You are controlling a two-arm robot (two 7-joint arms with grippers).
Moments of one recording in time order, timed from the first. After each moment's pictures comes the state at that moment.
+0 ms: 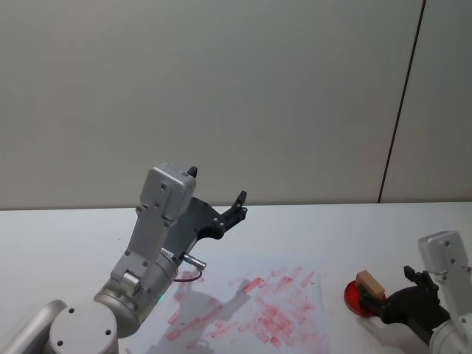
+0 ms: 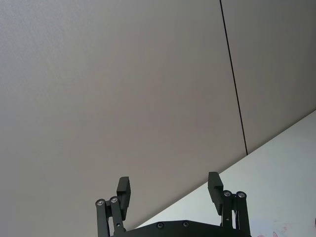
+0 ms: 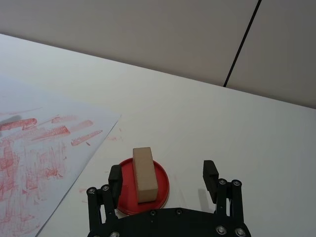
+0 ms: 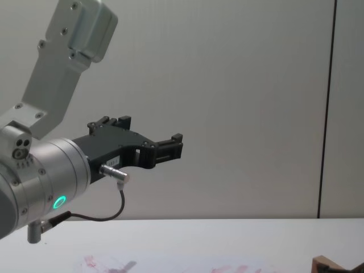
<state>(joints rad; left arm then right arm) -0.24 0.38 0.45 -1.63 -0.20 0.01 -0.01 0.00 0.30 -0.25 -1.60 0.15 0.28 0.08</state>
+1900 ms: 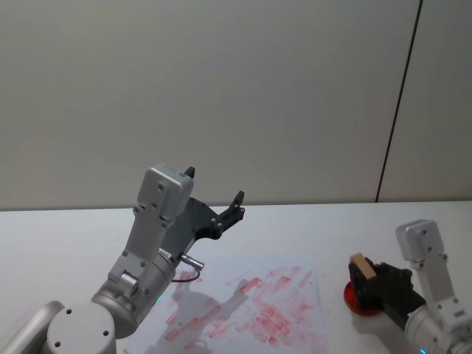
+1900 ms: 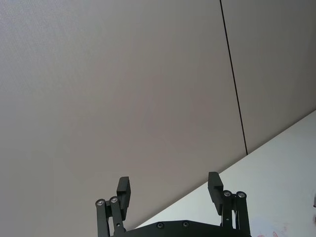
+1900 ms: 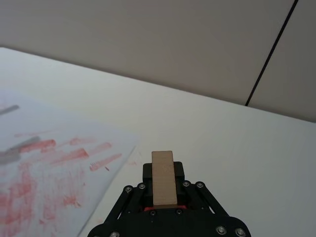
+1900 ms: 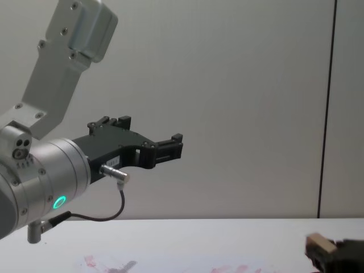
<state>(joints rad) -0.24 0.38 0.45 -1.63 -0.20 0.01 -0.01 0.08 0.24 -0.27 -1.50 0.12 0.22 0.13</state>
